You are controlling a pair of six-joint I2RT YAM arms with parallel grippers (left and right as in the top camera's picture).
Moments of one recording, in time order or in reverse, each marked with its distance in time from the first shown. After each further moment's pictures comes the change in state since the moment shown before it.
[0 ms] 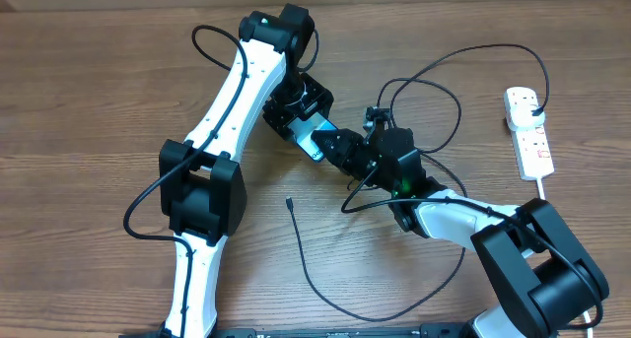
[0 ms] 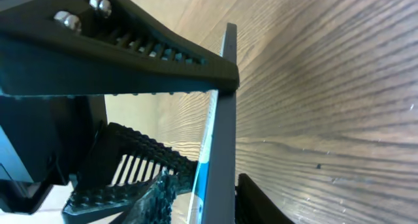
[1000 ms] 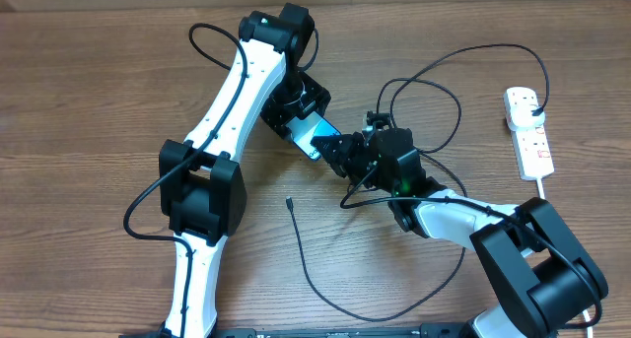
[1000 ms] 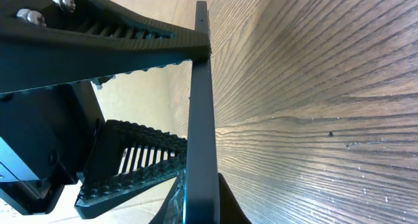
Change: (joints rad) left arm 0.000 0.000 0.002 0.003 -0.053 -0.022; right arm 0.000 0.004 0.000 -0.010 -0.048 0.173
